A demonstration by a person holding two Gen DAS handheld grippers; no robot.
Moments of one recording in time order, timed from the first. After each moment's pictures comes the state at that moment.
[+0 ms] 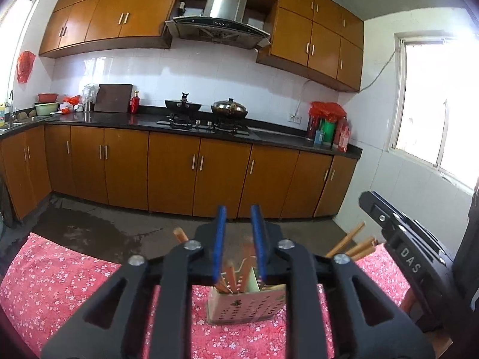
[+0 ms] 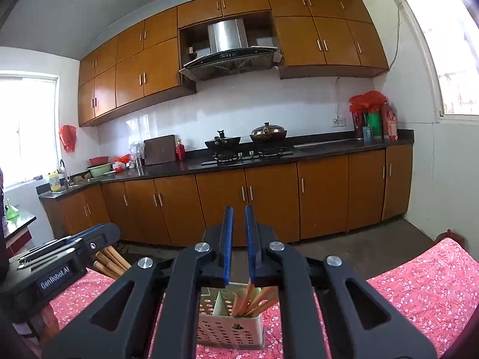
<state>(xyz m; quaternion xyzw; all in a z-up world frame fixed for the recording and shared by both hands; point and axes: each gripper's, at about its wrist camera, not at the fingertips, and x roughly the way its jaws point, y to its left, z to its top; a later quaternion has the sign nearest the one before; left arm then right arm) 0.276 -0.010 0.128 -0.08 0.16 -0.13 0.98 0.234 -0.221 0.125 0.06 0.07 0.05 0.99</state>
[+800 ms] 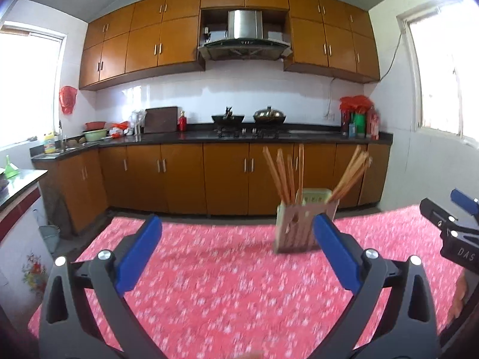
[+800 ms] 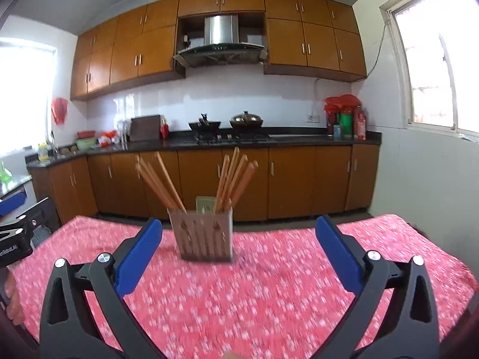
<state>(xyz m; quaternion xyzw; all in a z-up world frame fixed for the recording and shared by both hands) 0.069 0.049 0.078 0.00 0.13 -0.02 0.99 0.069 -0.206 0.078 0.00 0.12 -0.02 0.99</state>
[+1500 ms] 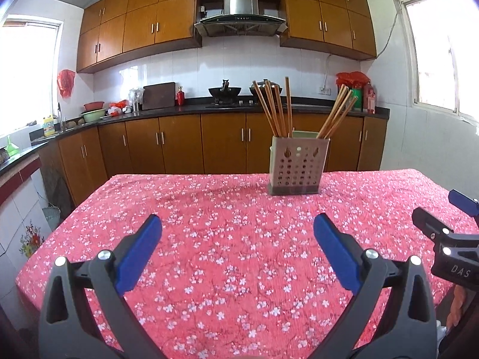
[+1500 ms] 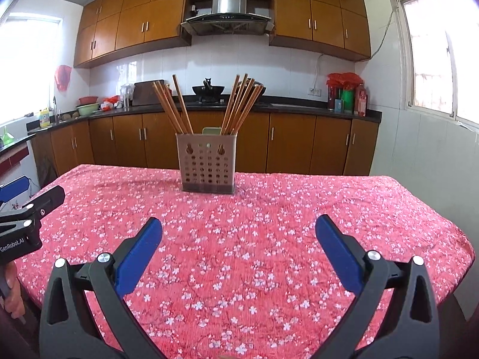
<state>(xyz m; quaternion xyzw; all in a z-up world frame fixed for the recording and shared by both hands) 0.021 0.037 -0.005 0.00 0.18 -0.03 0.98 0.026 -0.199 -0.002 -0.02 0.18 -0.01 0.98</state>
